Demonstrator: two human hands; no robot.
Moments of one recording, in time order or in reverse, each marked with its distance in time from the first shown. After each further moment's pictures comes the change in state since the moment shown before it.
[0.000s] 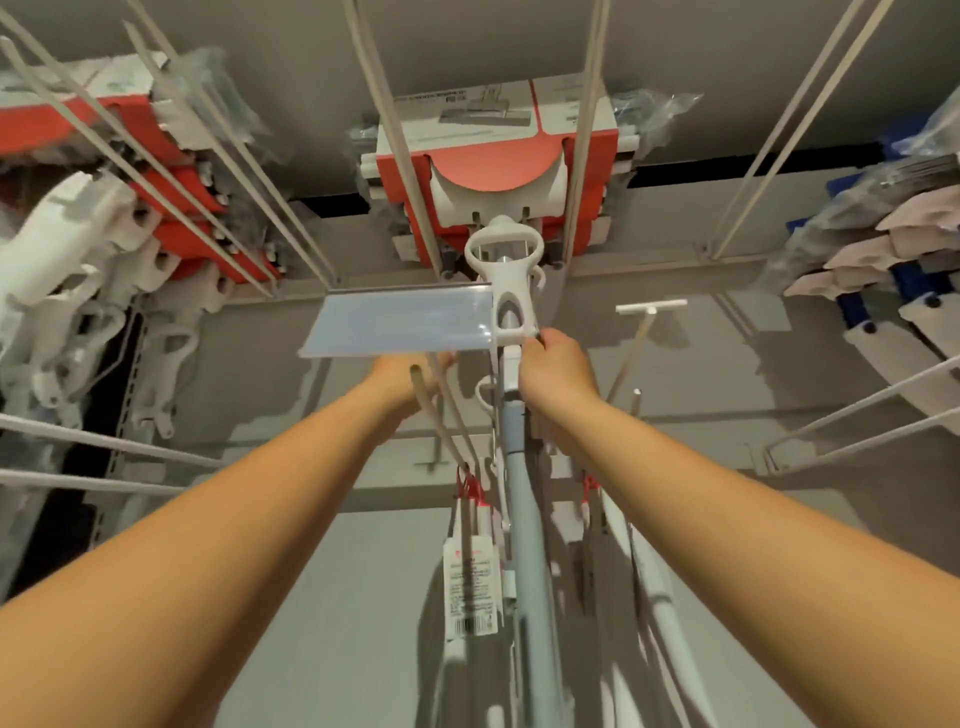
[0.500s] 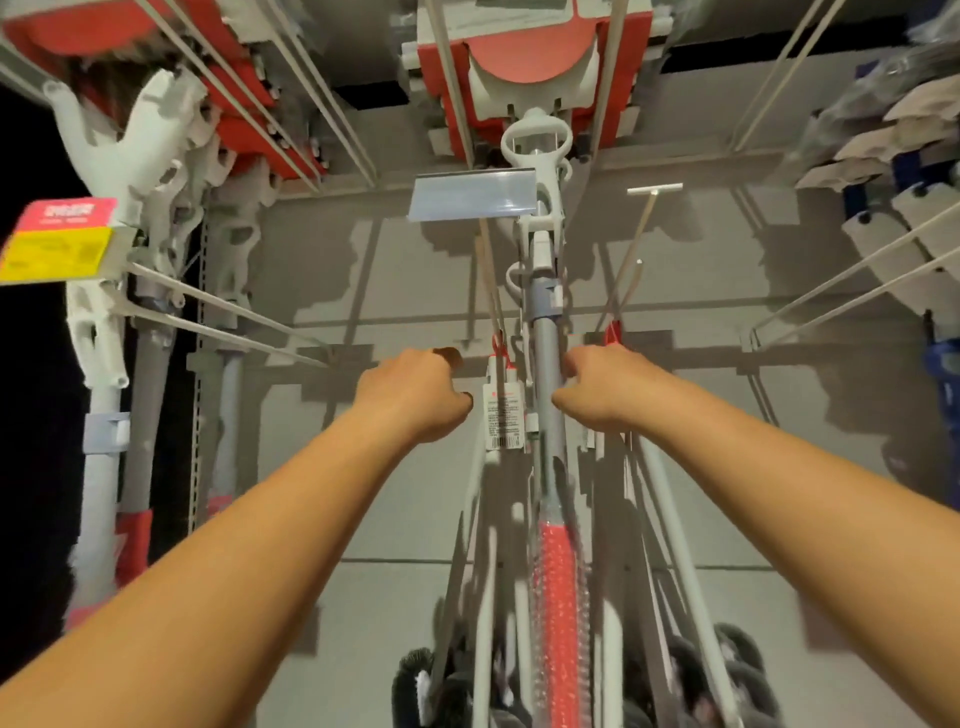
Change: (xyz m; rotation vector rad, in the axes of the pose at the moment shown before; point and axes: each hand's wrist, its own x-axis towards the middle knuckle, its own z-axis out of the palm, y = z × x) left_hand -0.167 -0.013 -0.026 0.922 -0.175 -0.060; right_hand -0.141 0.010 -0.049 -0.915 -0.476 -0.050
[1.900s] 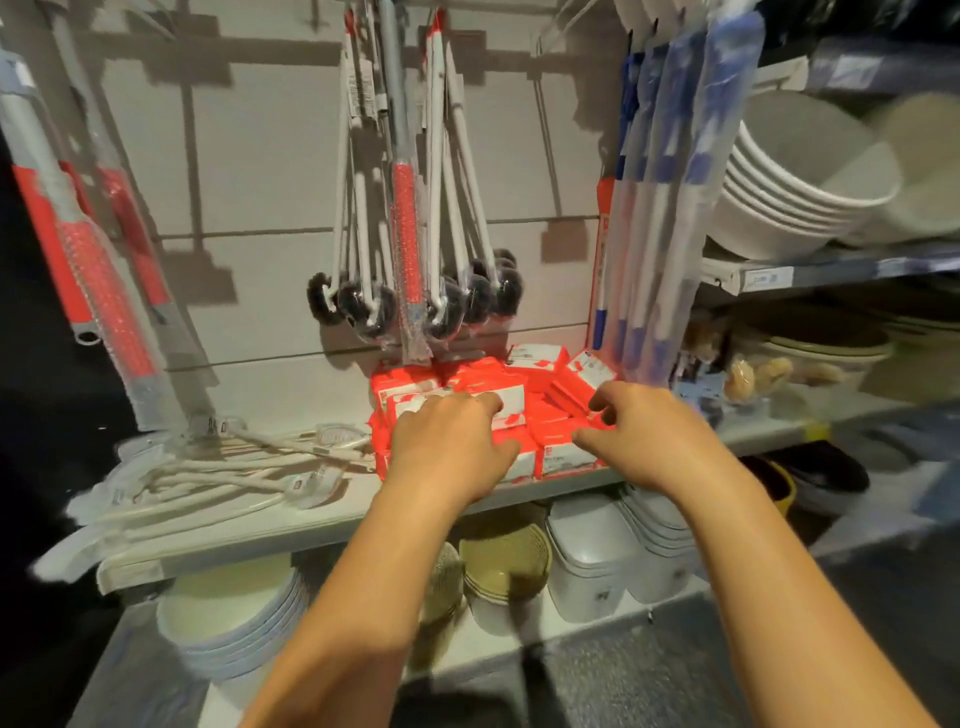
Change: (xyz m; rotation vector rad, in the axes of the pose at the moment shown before) left_hand -0.487 0.054 -0.064 -0.280 -0.577 0.351; right_hand -0.528 -0.036 -0.014 -0.027 -0.299 0.526
